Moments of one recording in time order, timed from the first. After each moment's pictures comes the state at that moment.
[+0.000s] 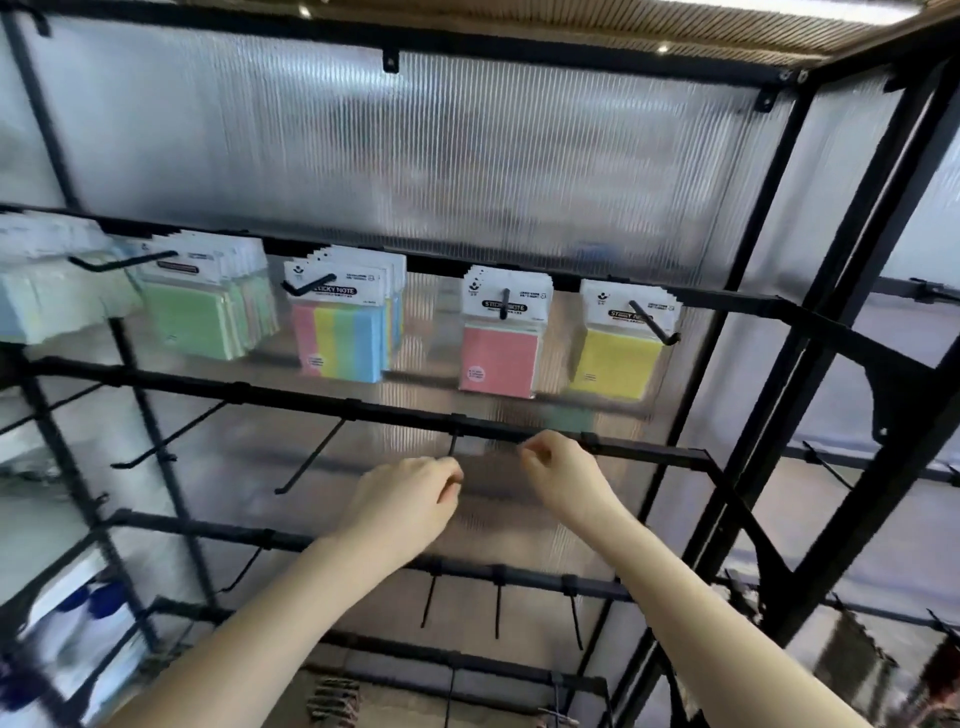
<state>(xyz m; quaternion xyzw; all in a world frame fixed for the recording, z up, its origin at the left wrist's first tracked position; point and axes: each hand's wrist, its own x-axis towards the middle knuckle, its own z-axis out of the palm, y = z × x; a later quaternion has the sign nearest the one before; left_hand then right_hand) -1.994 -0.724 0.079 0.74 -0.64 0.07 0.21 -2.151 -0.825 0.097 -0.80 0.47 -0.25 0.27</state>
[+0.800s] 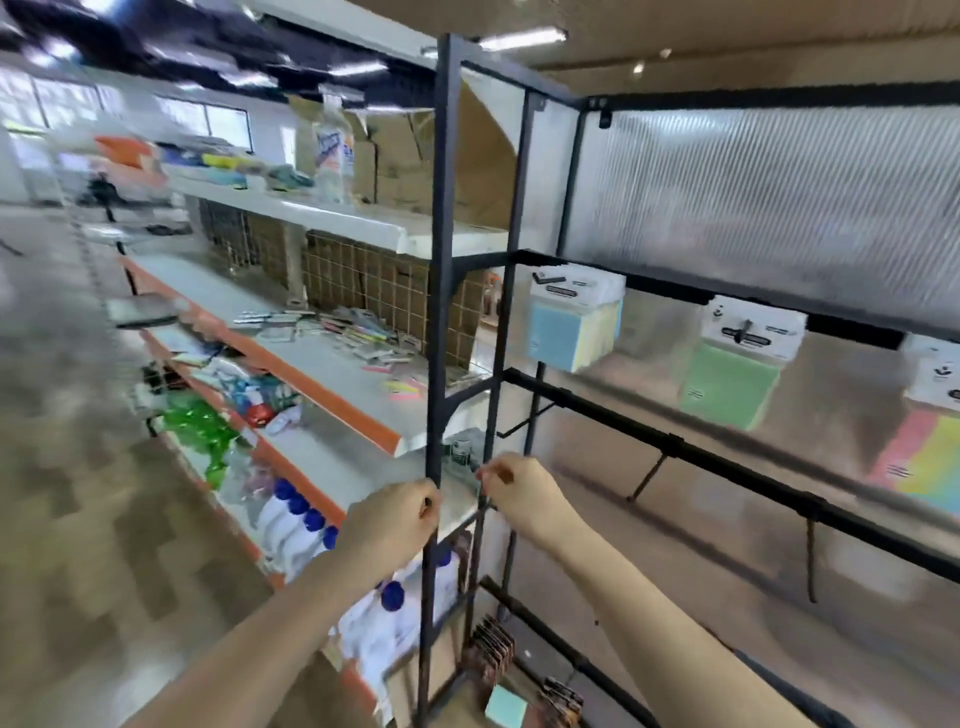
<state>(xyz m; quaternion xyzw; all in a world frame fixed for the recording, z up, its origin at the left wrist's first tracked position) -1.645 -0.413 0.046 0.93 -0.32 0.00 0.21 -1.725 -0.559 0.082 -0.90 0.17 -0.11 0.38</state>
